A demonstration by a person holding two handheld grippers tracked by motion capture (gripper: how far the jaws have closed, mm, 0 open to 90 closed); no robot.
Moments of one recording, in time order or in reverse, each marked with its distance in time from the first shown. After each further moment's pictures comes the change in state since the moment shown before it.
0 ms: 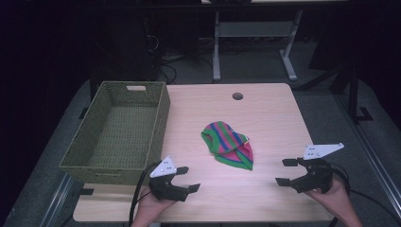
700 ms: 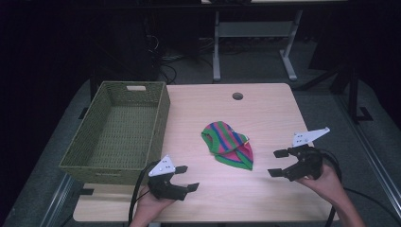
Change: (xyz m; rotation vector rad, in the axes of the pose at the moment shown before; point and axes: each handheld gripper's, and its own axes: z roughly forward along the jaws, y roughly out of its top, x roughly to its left) left arm 0.003 0.001 -0.002 -0.005 0.002 -0.002; right arm -0.010 0.039 0.014 0.060 0.059 -0.023
